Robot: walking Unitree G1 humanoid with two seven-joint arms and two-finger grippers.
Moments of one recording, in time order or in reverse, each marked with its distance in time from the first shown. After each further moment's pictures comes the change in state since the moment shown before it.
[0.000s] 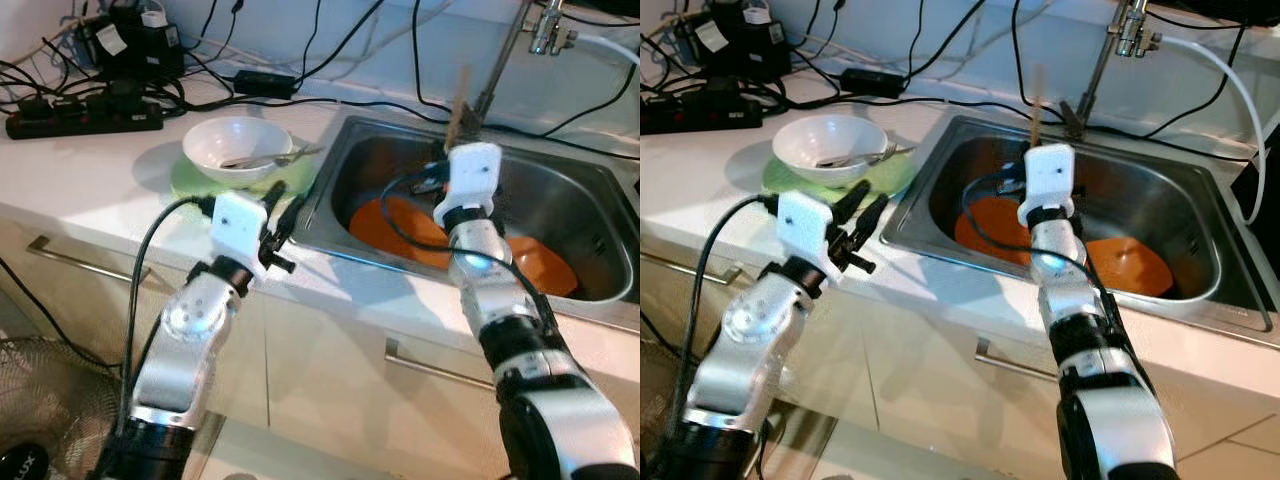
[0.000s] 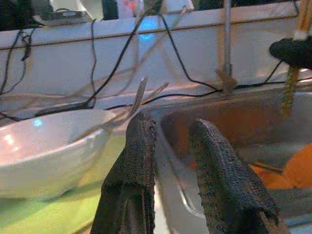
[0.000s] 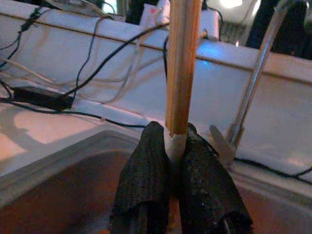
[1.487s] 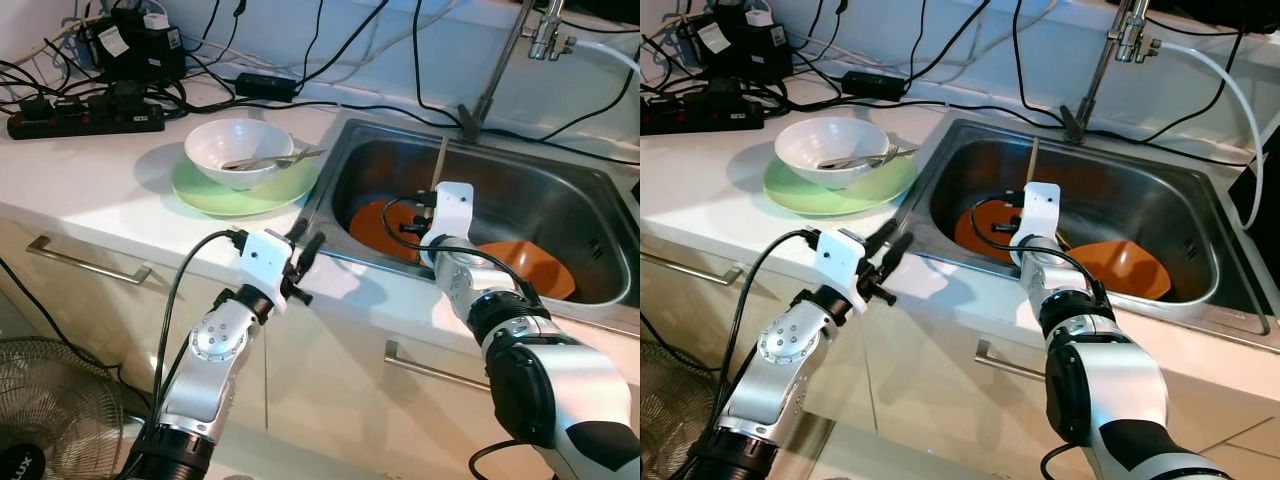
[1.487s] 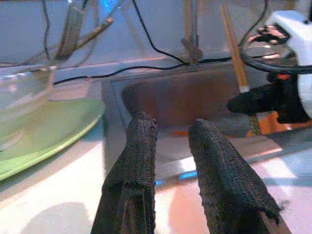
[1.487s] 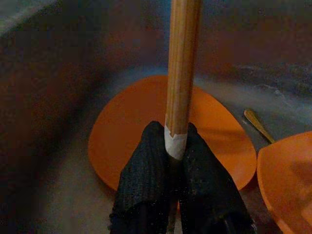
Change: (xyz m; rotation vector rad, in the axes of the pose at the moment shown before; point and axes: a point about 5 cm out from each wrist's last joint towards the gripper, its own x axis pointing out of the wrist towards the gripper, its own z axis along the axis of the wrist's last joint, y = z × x) left arm -0.003 -0.028 -0.037 -0.067 0.089 -0.160; right arm -0.010 0.013 -0.062 0.212 0.653 -0.004
